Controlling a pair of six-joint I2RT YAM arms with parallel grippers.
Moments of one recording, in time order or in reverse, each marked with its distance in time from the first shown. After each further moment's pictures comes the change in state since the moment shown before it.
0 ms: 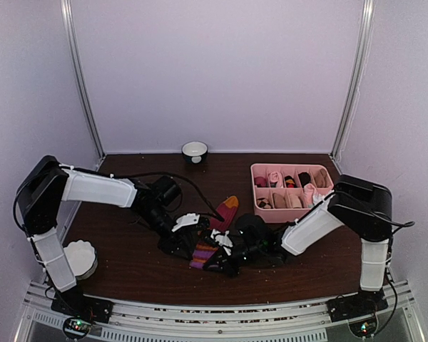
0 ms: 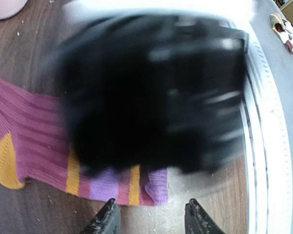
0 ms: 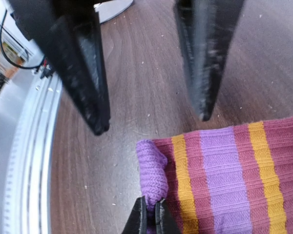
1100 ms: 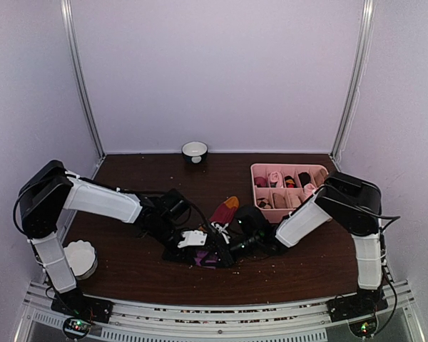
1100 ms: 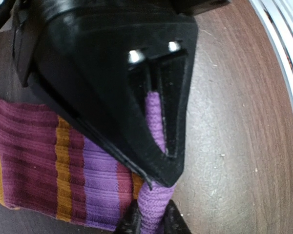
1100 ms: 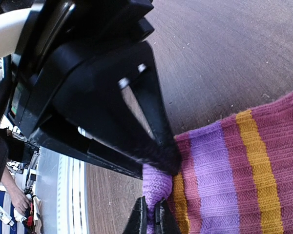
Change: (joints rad) left arm -0.123 -0.004 -0.094 0.182 -0.264 0.071; right arm -0.100 0.111 0.099 0.009 -0.261 0.356
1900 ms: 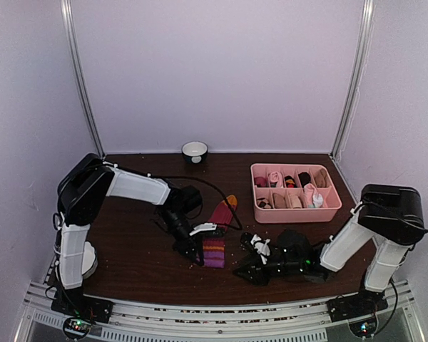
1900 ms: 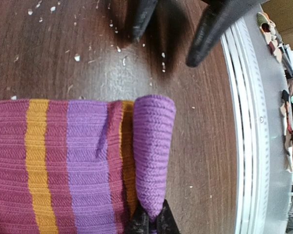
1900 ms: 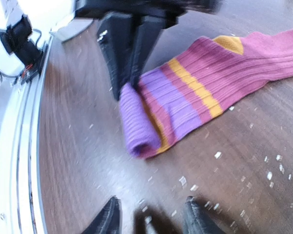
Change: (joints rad) left arm 0.074 0.340 0.398 -0.452 0.346 -0.050; right arm 0.096 -0.330 -0.559 0.346 0.492 -0.207
